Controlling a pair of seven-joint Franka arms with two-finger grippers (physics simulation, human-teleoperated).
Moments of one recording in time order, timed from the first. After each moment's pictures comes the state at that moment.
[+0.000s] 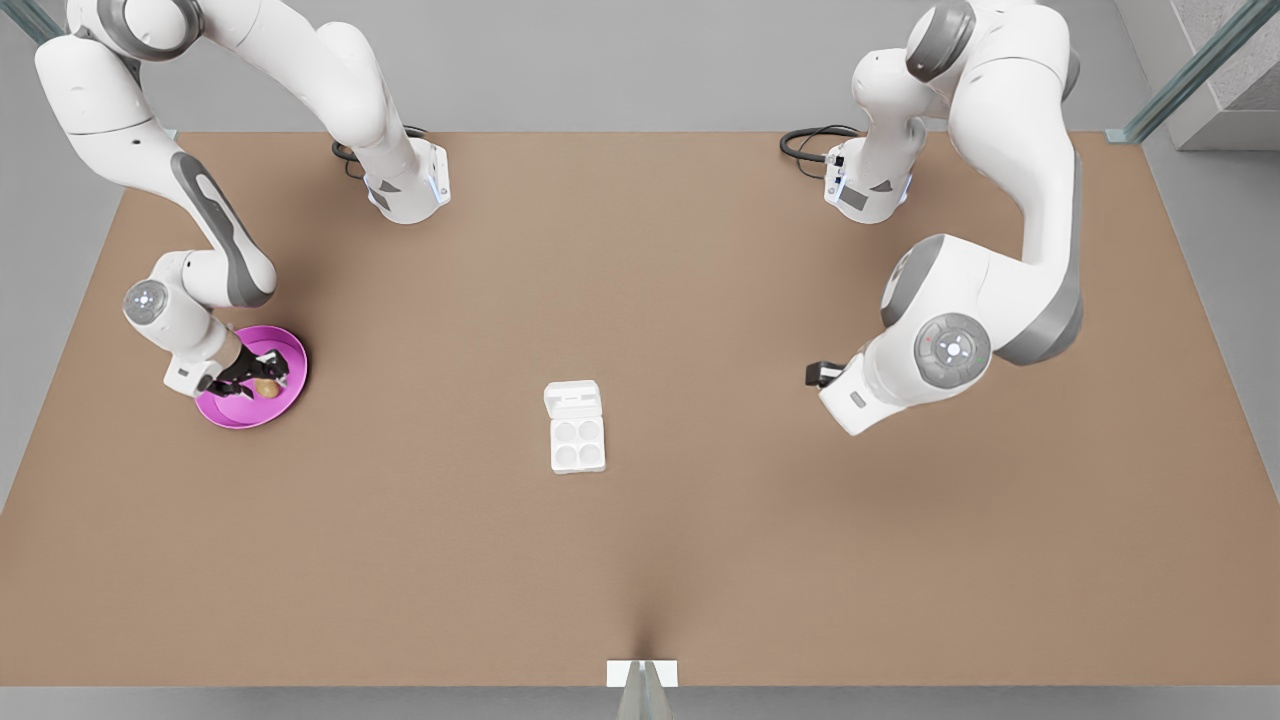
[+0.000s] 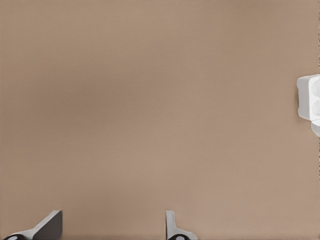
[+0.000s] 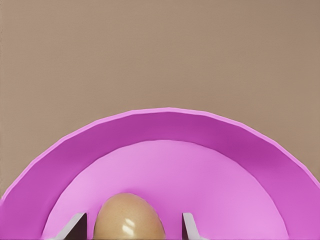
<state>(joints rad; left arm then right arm) -0.13 0.49 -0.30 -1.21 0.08 1.42 -0.26 -1.26 0.54 0.74 -2.32 -0.69 2.68 -0.37</state>
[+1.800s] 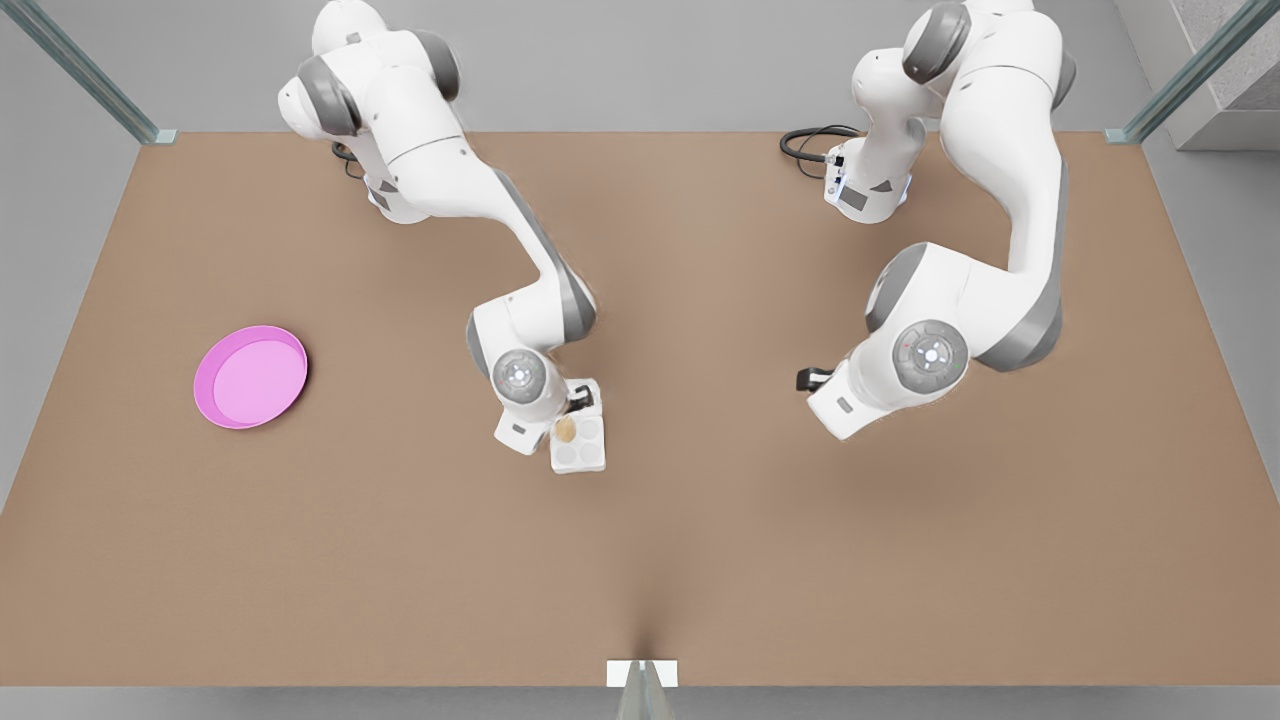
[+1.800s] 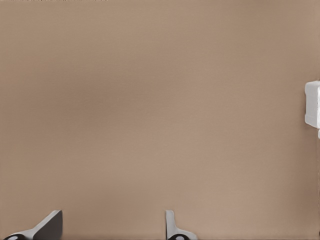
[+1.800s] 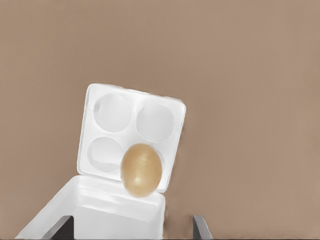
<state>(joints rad) -0.17 0.49 -0.30 -1.23 0.09 1.45 -0.31 0.59 0.66 -0.14 -1.50 0.24 1.99 0.14</state>
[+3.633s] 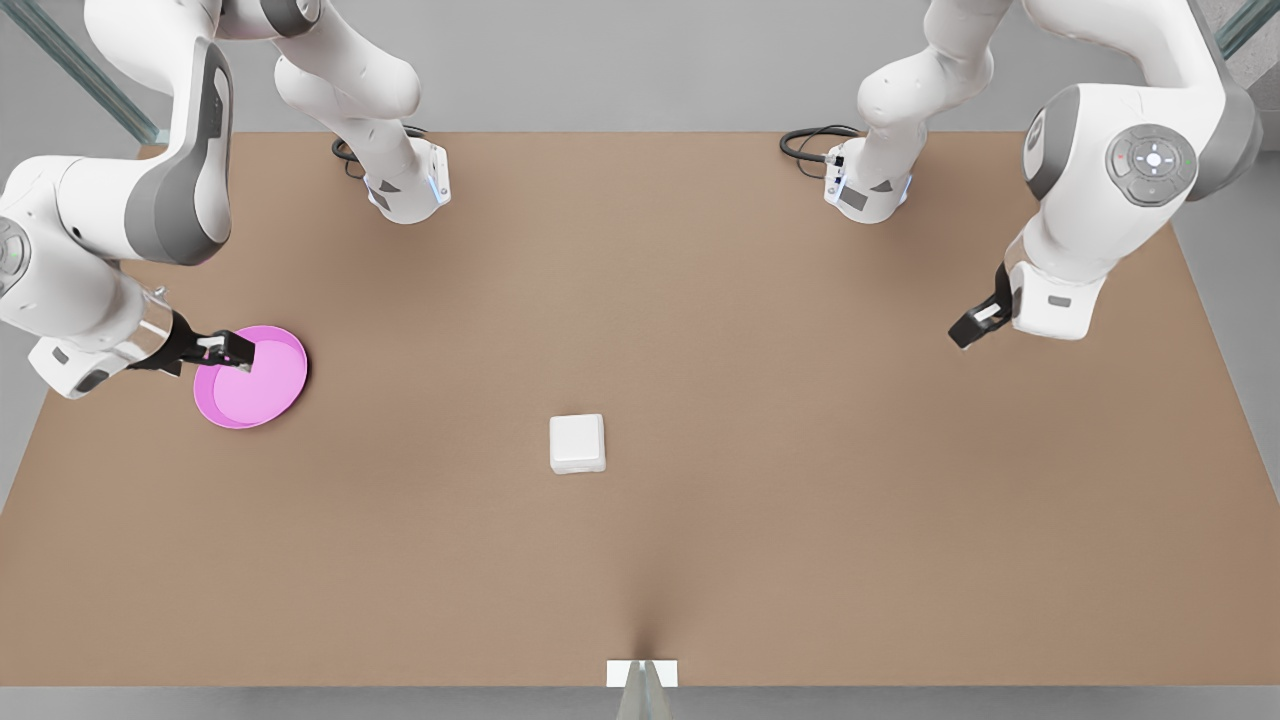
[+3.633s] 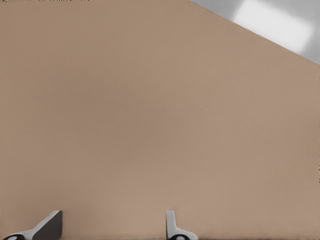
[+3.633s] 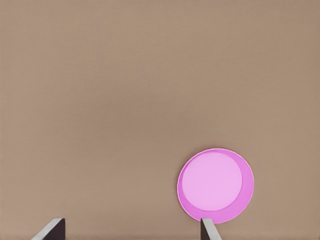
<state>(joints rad) 0.35 0.04 -0.54 -1.56 0.11 1.55 -0.67 -0.11 0.21 0.09 -1.41 -0.09 1.52 -0.09</state>
